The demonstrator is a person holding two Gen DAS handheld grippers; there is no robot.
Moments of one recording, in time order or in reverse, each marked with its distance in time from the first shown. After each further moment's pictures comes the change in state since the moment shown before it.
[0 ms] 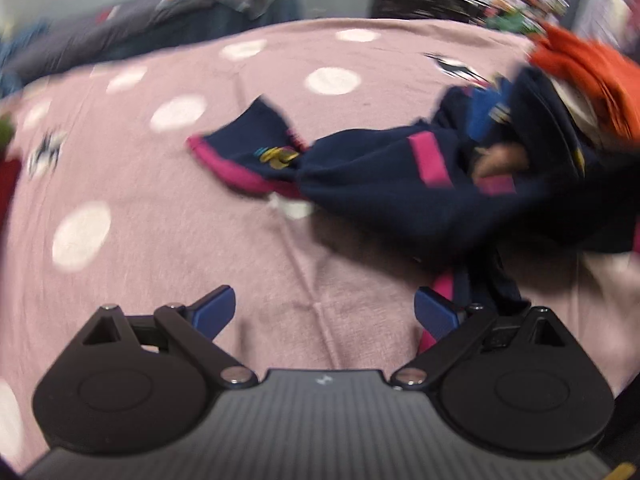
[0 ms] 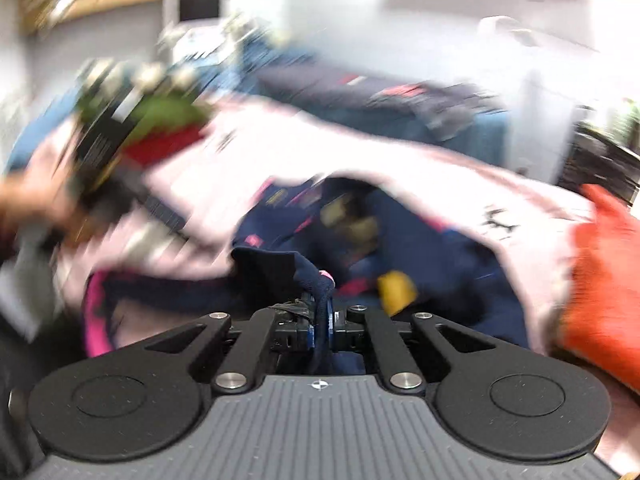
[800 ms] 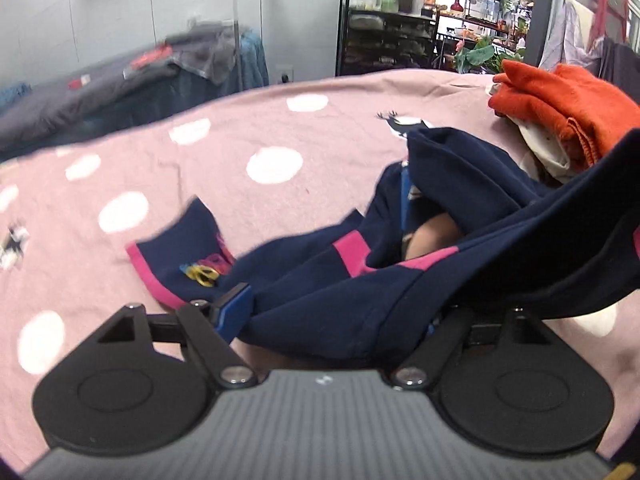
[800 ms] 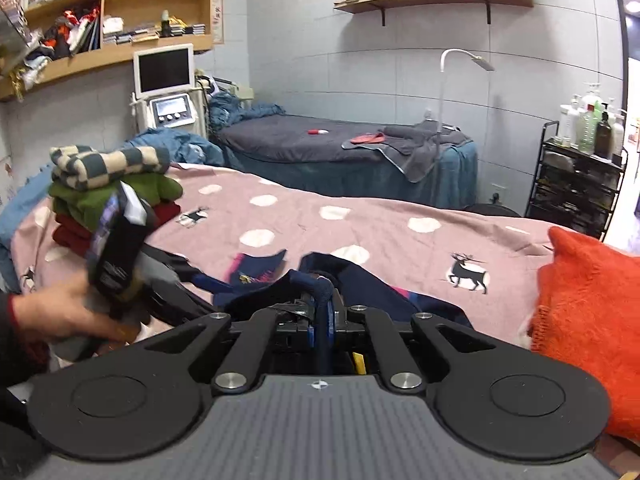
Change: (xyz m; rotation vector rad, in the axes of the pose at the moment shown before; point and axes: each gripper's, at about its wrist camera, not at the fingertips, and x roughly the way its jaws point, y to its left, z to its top) left arm 0.009 -0.043 0.047 0.044 -0.163 -0.017; right arm -0.001 -0.014 0.035 0.074 -0.115 -0.026
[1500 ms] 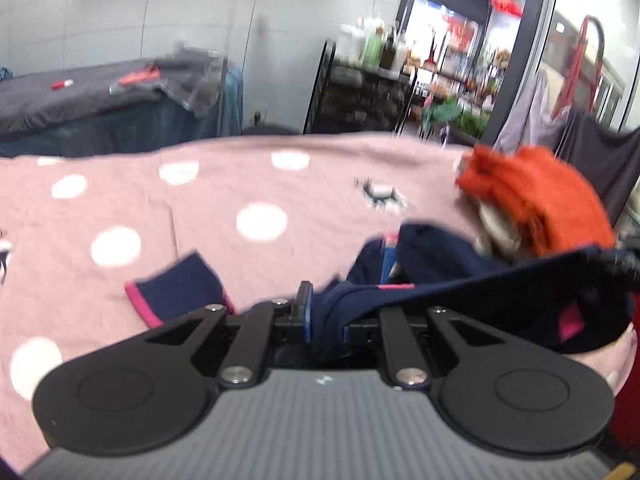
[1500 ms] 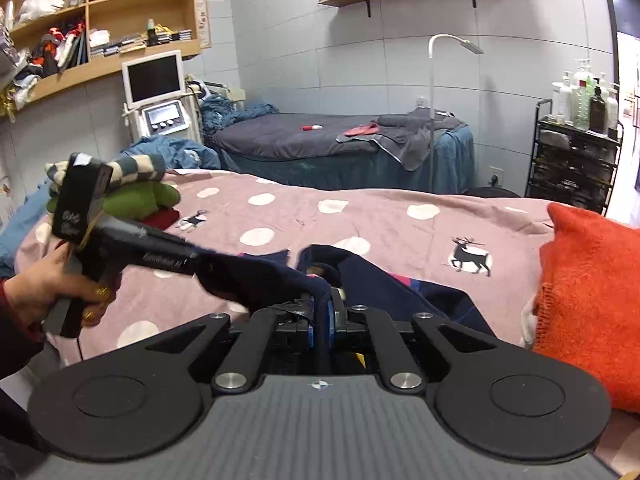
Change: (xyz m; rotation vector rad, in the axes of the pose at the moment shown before) left arm -0.059 0.054 0.026 -0.131 -0.152 -0.200; right arm 0.000 -0.002 0.000 0.071 0.003 0.020
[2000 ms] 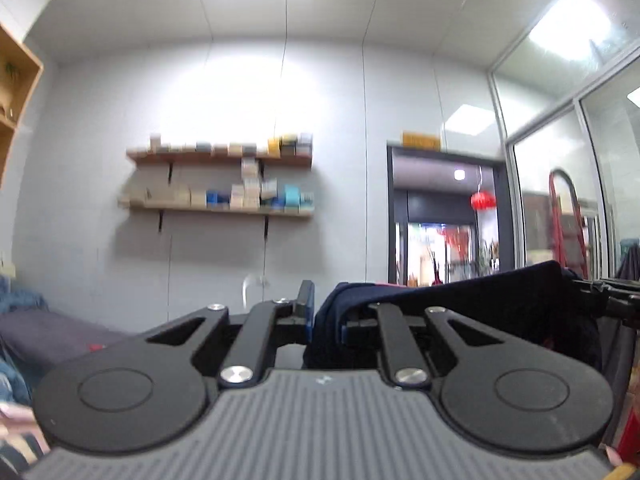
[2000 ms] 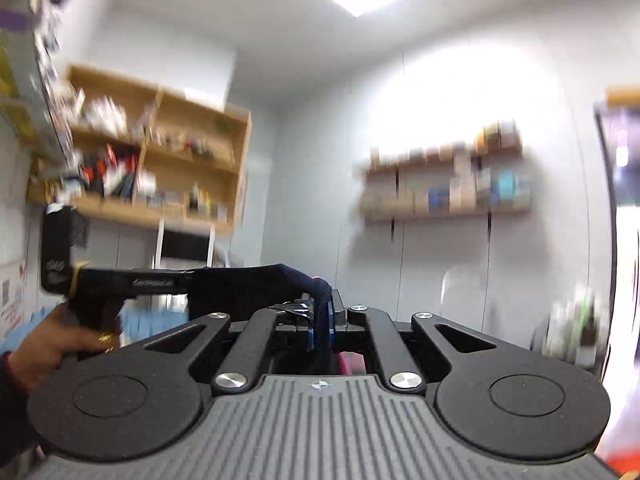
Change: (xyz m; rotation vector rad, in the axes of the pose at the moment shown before) left arm -0.243 -0.117 0.120 0.183 -0.803 0.109; right arm -0.146 0.055 0.128 -0.221 -0.663 0.002
